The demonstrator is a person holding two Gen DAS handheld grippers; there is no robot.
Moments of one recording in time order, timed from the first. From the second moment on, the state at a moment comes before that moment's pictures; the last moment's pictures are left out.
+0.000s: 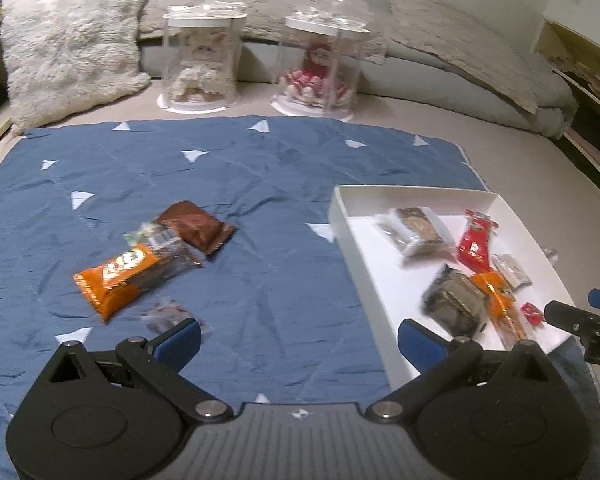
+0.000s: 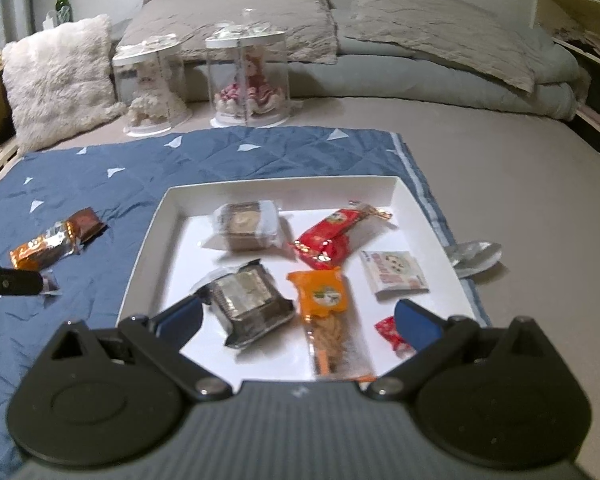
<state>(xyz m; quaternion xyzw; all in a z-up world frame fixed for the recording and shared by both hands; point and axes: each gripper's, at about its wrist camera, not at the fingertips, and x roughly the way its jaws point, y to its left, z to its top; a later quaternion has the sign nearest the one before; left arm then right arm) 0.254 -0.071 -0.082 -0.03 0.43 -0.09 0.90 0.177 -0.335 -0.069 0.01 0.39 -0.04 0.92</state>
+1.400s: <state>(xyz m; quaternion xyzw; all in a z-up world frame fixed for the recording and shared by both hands) 0.331 0.083 -0.113 -0.17 0.40 -0.03 0.90 0.290 -0.102 -0.133 -0.05 0.39 0.26 0.88</state>
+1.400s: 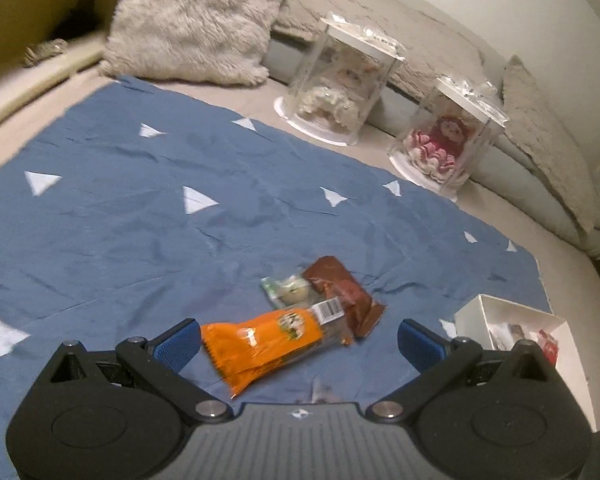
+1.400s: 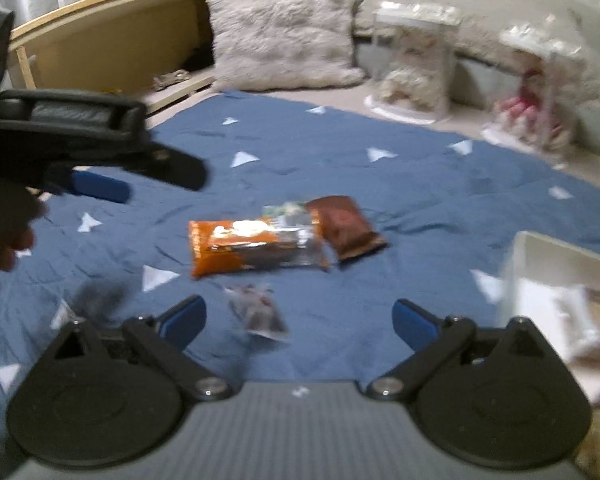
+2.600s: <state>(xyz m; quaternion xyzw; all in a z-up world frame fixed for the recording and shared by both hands) 0.378 0.072 -0.163 -0.16 0.44 -0.07 0.88 0.309 -0.150 -0.155 -0.04 0.44 0.24 0.86</state>
